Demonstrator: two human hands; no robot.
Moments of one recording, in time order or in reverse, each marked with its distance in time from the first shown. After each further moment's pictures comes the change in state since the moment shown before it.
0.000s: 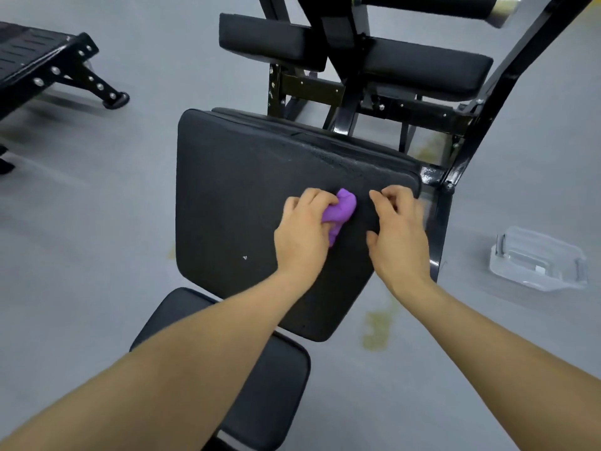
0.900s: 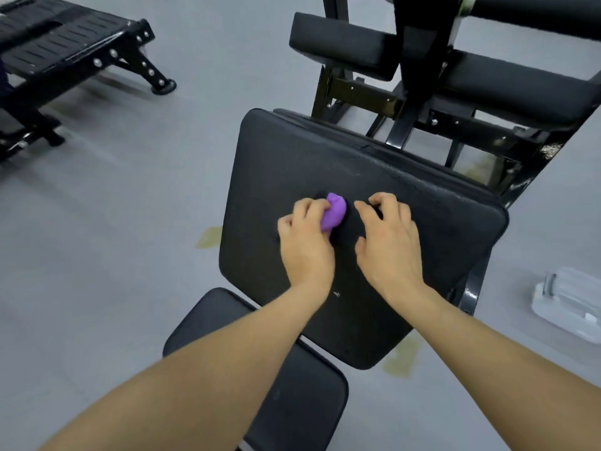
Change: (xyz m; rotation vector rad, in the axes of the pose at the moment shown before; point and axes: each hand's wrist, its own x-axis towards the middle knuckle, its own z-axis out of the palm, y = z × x) left_hand 0.009 -0.063 -0.017 -0.030 0.222 -0.313; right_hand 0.026 -0.080 0.039 -0.158 -0.150 -0.215
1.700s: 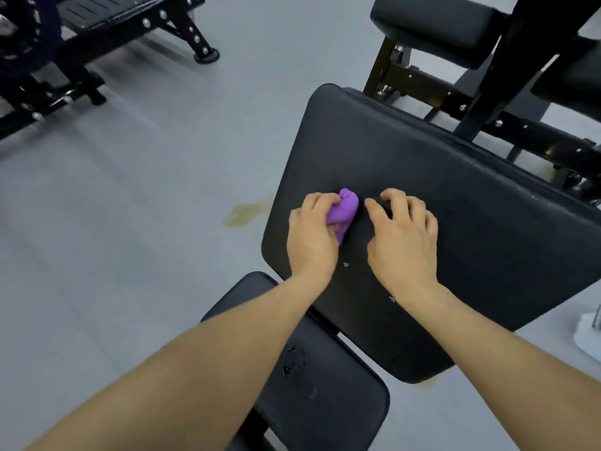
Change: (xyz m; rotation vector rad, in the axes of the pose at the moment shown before) left_hand 0.023 -0.081 -0.021 -0.153 -0.023 -0.072; right_hand 0.020 -0.054 0.056 -0.130 0.101 -0.140
